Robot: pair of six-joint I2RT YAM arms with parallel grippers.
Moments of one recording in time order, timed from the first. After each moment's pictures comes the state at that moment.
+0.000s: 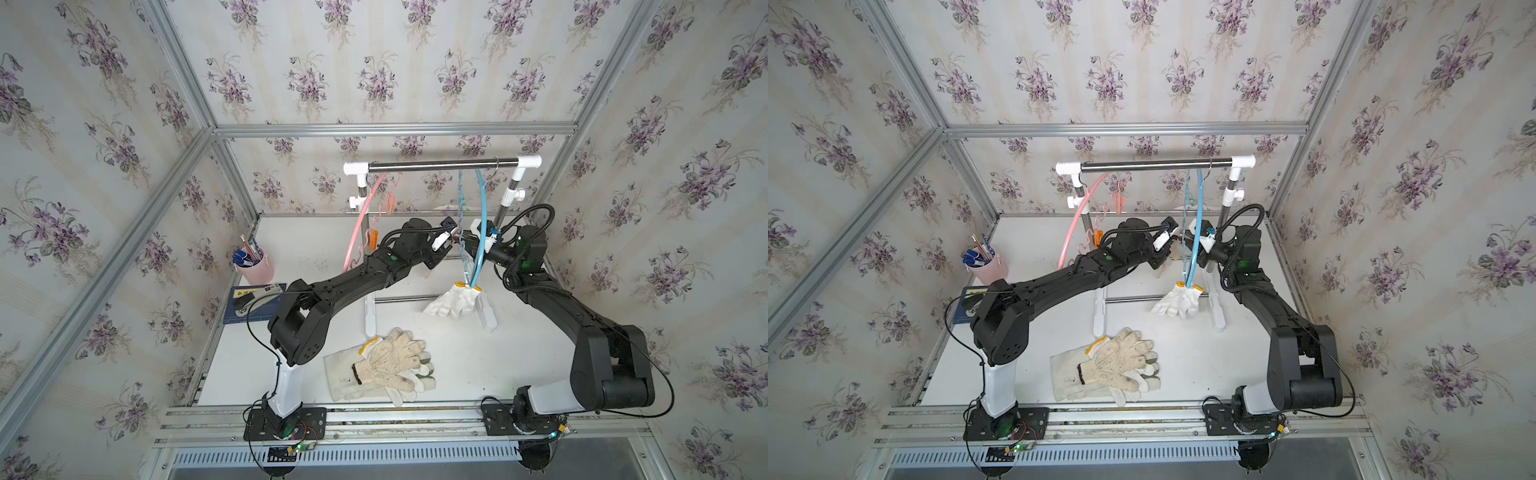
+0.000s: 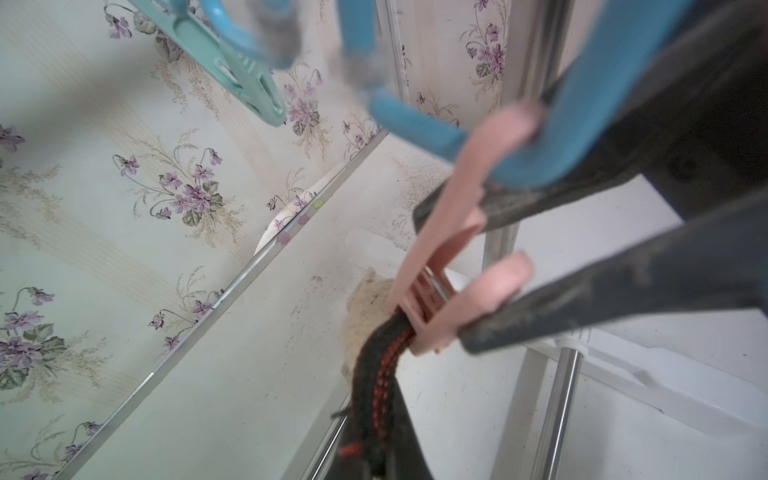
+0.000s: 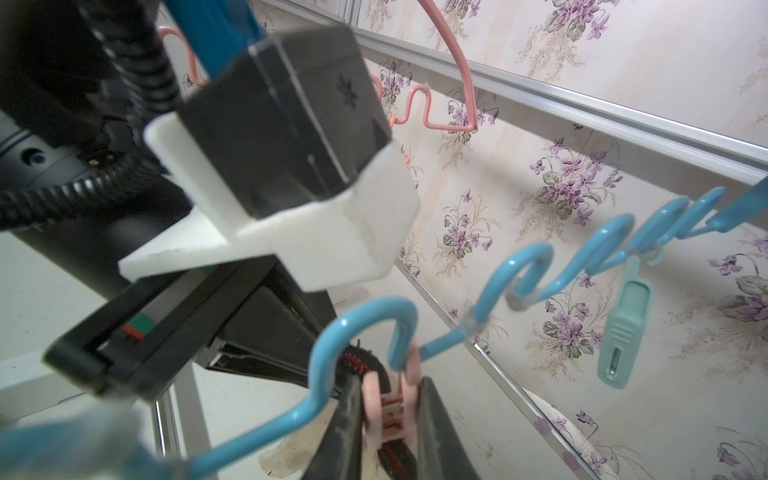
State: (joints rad) left arm -0.74 1.98 1.62 -0.04 0.04 0.27; right arm 0.08 1.45 0.88 0.44 -0.86 -0.42
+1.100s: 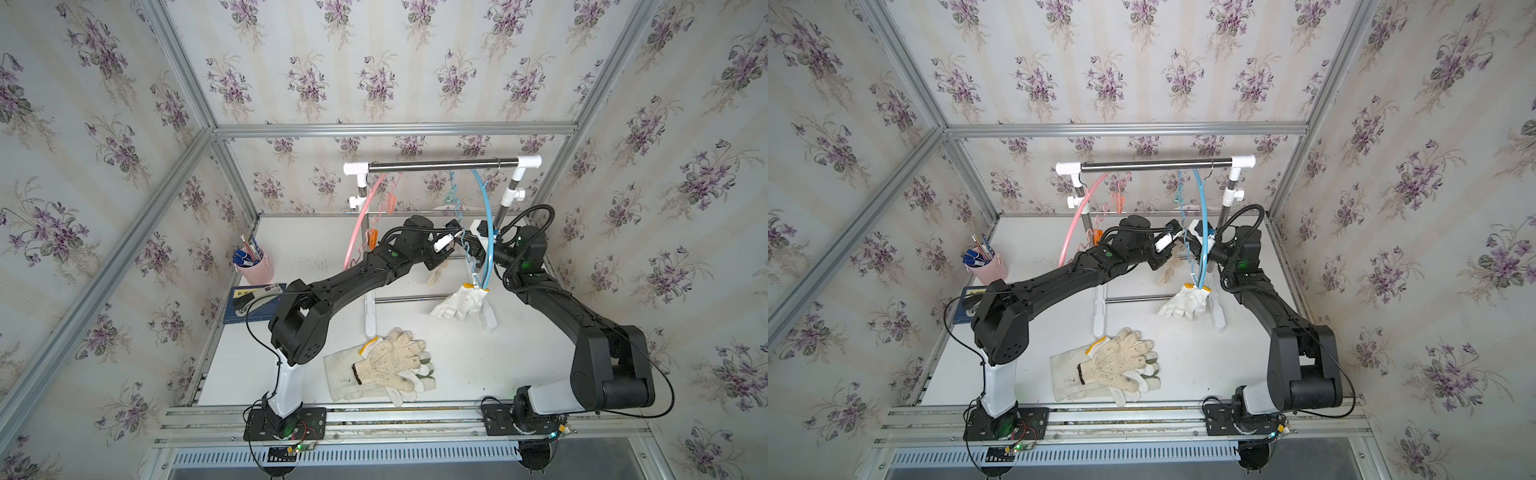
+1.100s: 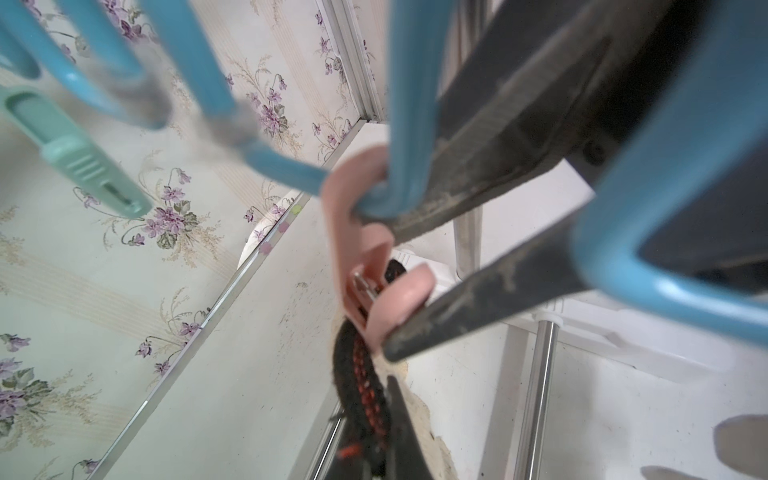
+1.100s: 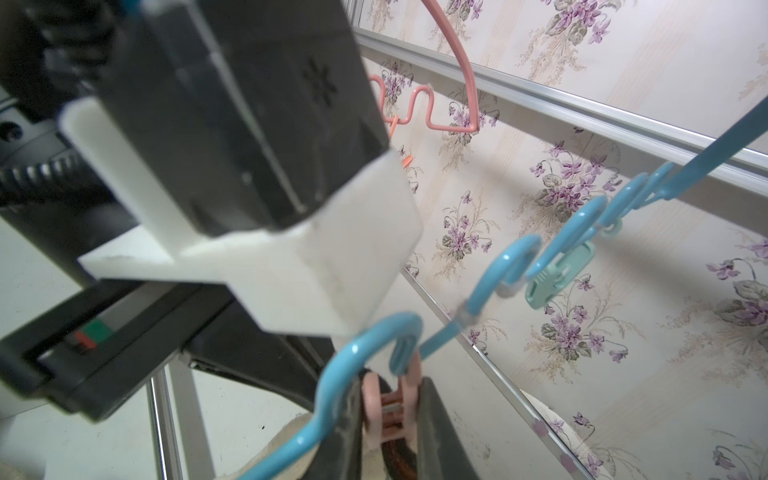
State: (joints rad) left arm -0.74 1.99 1.68 -0.14 0.12 0.38; right arm 0.08 1.45 0.88 0.44 -0.86 -0.43
